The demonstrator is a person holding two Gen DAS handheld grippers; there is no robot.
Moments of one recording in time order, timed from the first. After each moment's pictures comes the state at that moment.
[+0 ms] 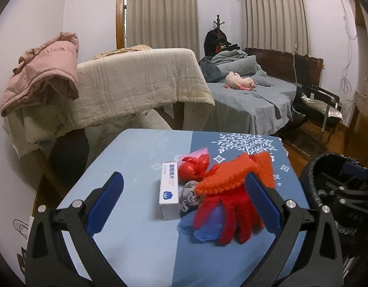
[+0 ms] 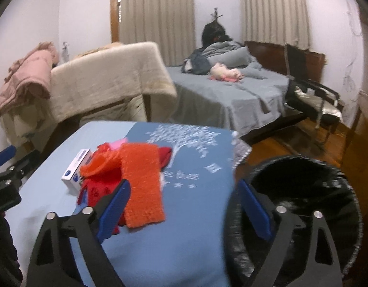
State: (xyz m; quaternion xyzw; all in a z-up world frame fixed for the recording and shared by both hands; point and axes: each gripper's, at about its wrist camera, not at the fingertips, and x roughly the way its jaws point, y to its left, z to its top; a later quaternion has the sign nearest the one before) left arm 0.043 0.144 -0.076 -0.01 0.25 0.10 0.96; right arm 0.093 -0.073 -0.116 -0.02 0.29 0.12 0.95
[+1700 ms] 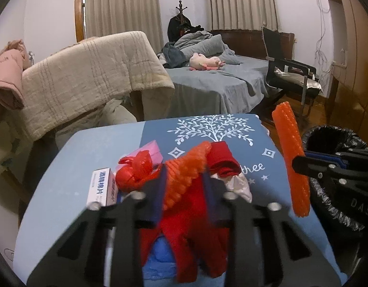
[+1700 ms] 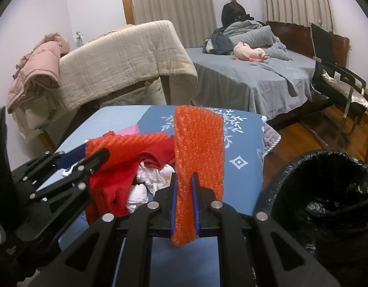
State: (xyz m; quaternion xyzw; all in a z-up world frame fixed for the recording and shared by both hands) left arm 0.137 0.085 -0.134 0.04 0.29 0.00 0.96; right arm 0.149 -0.071 -0.141 0.00 0.35 0.19 0.92
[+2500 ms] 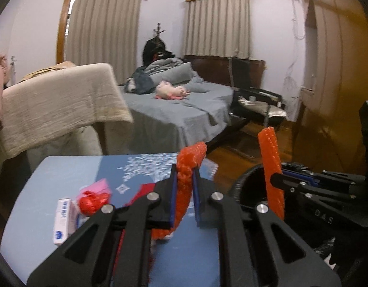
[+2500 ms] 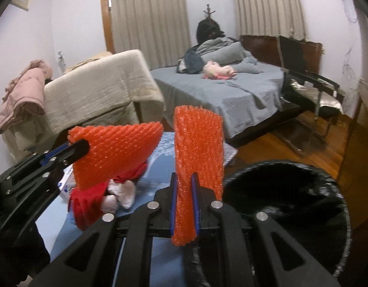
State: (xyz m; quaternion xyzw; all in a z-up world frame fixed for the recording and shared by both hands) left arm 0.104 0.009 -0.065 -0.01 0.22 -0.10 0.97; right arm 0.112 -0.160 -0.089 0.02 0.30 0.11 0.95
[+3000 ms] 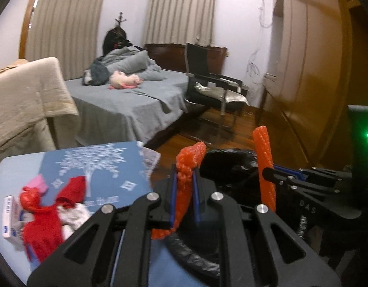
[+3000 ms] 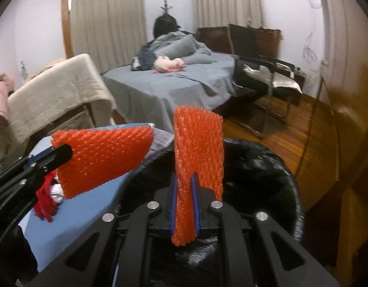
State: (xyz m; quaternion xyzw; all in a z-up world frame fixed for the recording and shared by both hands) left arm 0.110 -0.090 -0.090 0.00 0.26 -0.22 0.94; right arm 0.090 -0.268 -0.109 0.04 0.32 -0.01 0.95
